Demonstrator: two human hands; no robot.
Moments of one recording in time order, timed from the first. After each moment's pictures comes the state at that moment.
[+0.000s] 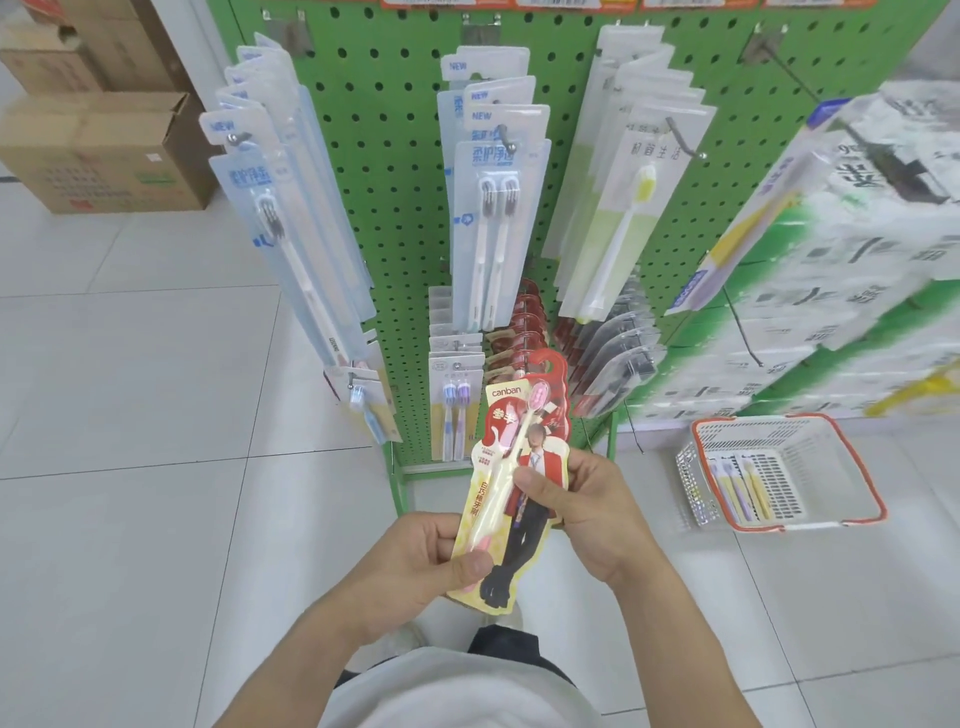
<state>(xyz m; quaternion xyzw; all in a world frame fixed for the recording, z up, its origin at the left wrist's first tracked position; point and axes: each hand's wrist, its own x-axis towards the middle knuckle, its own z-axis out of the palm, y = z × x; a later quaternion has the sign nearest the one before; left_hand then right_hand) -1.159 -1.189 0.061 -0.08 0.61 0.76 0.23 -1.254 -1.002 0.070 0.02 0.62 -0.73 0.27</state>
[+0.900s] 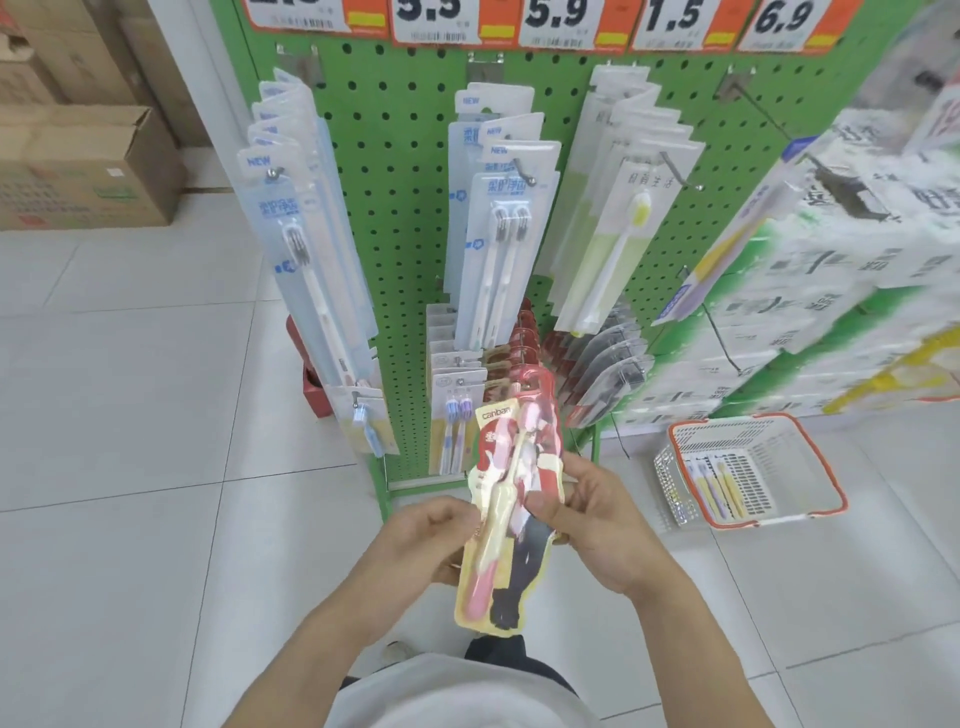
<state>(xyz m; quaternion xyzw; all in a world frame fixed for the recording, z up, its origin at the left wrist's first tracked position) -1.170 -1.209 0.072 -0.11 0.61 0.75 0.22 -1.245 -1.004 0.079 -0.05 0.61 -0.74 0.28</state>
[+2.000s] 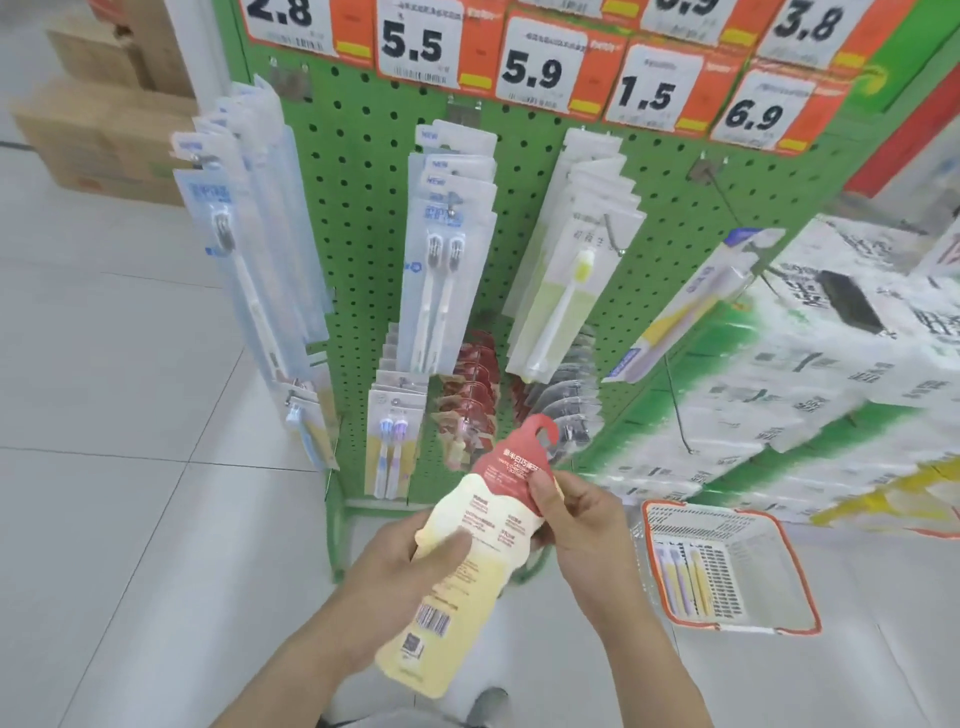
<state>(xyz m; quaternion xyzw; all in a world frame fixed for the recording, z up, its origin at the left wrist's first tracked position) -1.194 -1.111 0.096 -0.20 0.60 0.76 0.13 -1.297 -0.943 0.098 -0.05 0.72 -0.67 0.17</state>
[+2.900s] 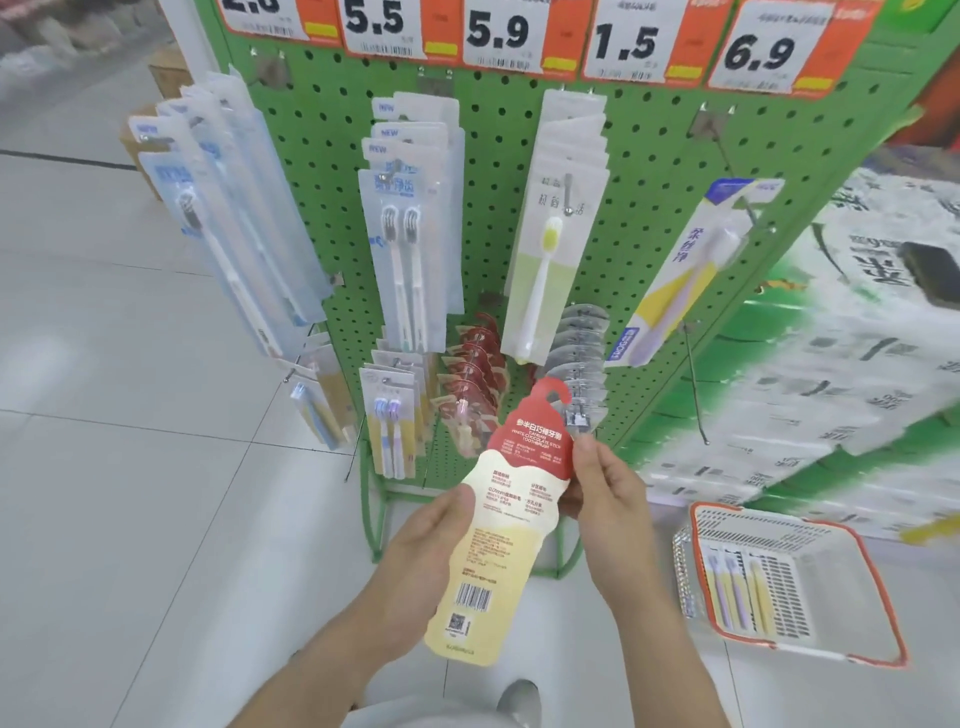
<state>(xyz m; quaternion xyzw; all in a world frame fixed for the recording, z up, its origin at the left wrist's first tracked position) -1.212 -1.040 0.112 -0.31 0.52 0.79 0.07 -1.324 -0.907 0.097 -0.04 0.68 -0.71 0.18</state>
